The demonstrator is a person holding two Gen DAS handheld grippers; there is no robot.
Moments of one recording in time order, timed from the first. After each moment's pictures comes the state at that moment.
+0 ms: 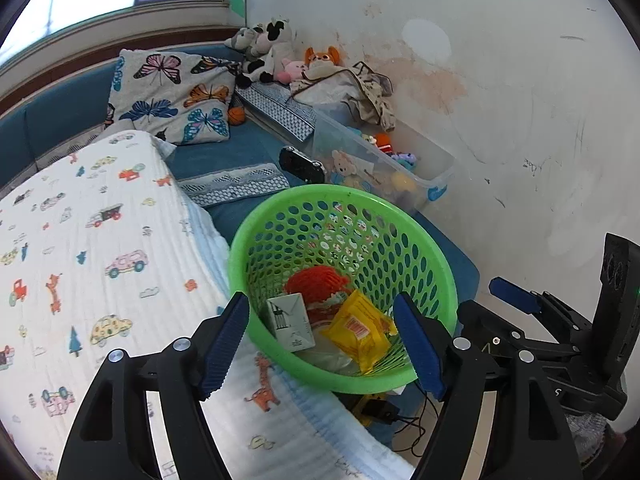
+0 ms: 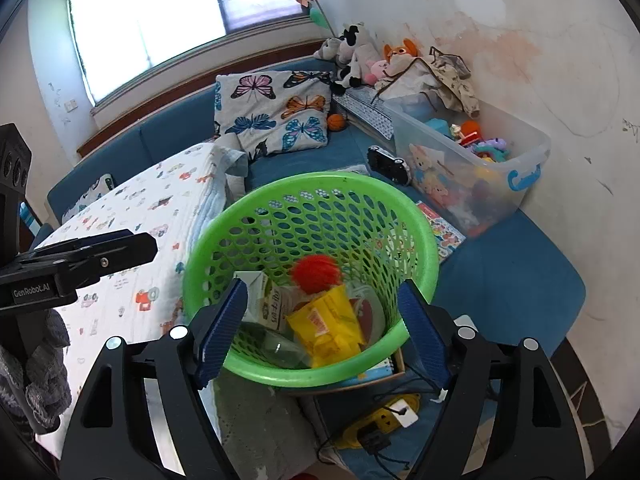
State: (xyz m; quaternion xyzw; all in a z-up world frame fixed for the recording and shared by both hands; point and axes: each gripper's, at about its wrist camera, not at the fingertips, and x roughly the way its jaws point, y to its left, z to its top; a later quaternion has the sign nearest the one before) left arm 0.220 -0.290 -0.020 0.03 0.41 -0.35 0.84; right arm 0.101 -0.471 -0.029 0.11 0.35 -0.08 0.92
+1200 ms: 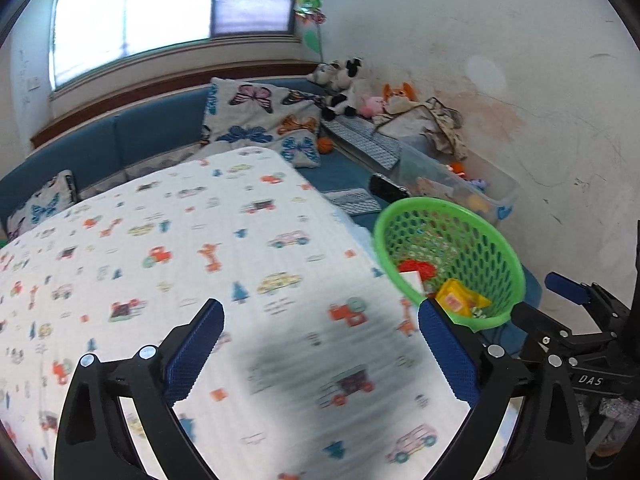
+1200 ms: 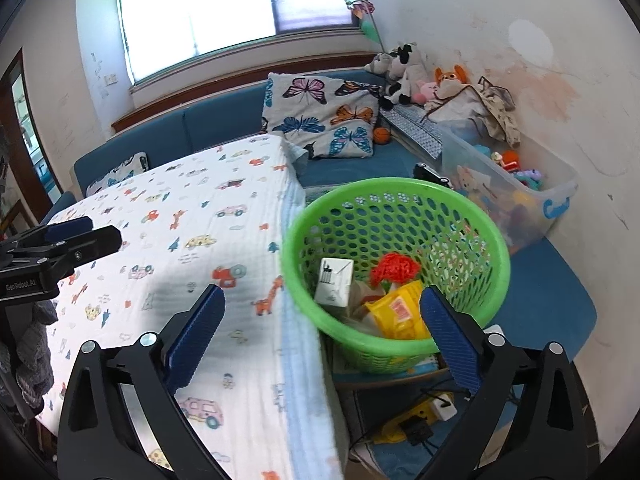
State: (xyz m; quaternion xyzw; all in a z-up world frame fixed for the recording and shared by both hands) left arm 0.179 -0.145 0.001 0.05 0.36 -0.23 0.91; right arm 0.089 -0.366 -0.016 0.06 0.34 -0.03 0.94
